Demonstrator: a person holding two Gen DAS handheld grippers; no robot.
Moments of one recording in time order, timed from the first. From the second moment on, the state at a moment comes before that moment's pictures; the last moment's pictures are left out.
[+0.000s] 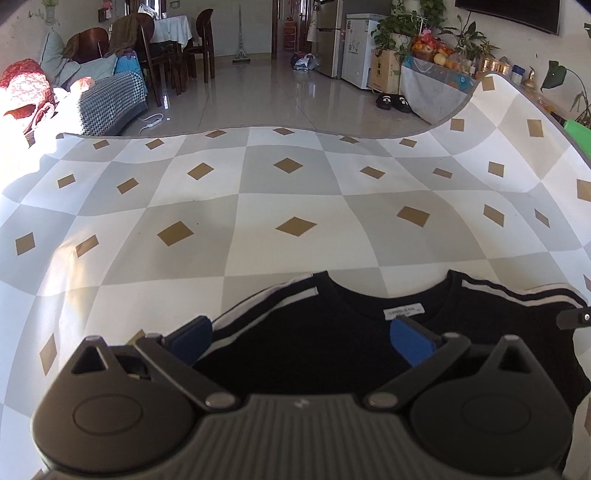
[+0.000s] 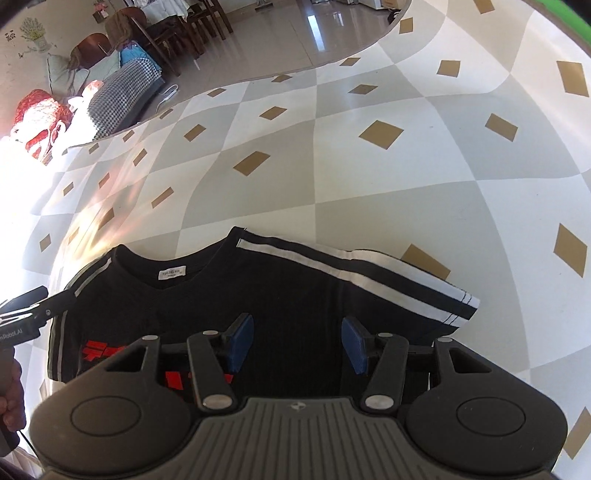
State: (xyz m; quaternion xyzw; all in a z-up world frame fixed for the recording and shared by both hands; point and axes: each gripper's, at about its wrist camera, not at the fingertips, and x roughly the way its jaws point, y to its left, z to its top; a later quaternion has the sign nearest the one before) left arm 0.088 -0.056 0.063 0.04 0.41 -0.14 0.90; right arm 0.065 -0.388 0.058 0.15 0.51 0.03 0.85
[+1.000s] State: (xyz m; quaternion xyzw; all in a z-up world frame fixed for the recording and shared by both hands) left arm 0.097 0.027 -0.002 -0.07 0.48 0.03 0.87; right arm 0.093 -0.390 0.016 0.03 0.52 -0.10 0.85
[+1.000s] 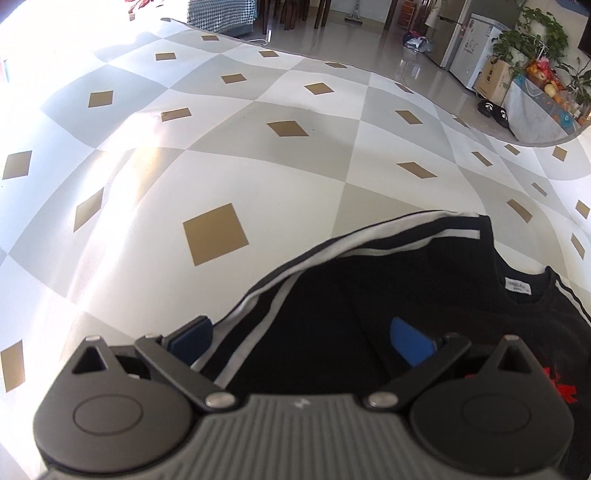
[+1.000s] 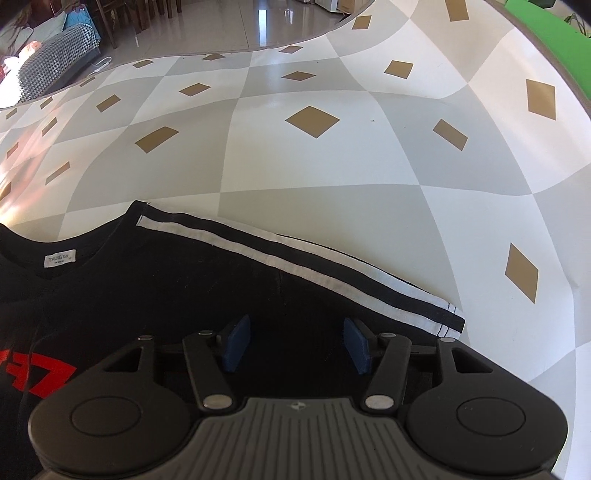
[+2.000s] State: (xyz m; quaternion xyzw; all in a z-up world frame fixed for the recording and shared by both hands) left arm 0.059 0.019 0.052 -0.01 0.49 -0.04 0.87; right arm 0.018 -0.222 0.070 -0.02 0.43 0.23 0.87
